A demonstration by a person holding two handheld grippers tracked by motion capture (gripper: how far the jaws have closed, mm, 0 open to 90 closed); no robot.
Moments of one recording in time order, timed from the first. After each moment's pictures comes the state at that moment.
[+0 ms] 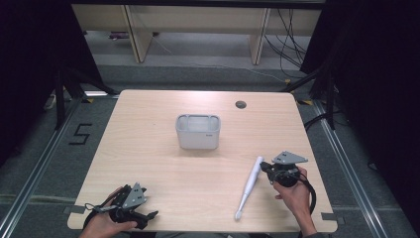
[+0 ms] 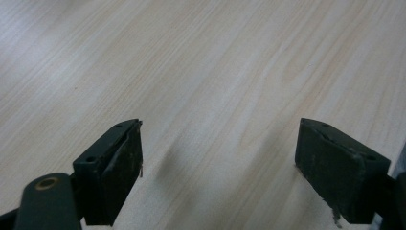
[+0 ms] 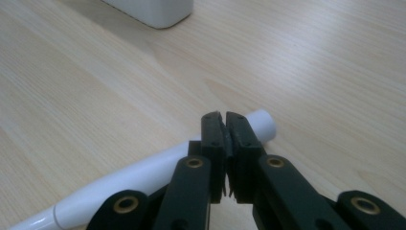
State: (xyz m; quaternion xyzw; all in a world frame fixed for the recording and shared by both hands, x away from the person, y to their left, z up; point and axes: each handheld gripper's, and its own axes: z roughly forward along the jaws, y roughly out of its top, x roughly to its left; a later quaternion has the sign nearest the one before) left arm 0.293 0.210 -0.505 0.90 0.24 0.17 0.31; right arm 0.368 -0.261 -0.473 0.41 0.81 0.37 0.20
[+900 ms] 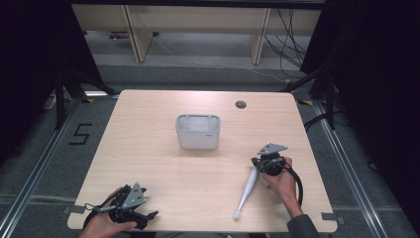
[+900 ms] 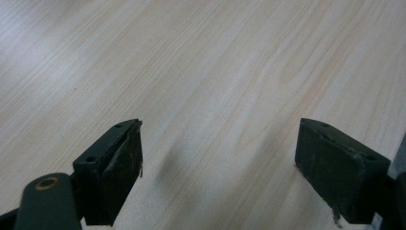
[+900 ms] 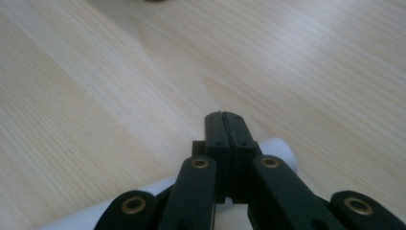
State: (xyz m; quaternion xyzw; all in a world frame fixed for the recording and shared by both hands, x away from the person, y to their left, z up) left arm 0.293 0.211 -0.505 0.90 0.24 0.17 0.31; right arm 0.410 -0.240 -0.489 0.38 0.85 0.31 0.20
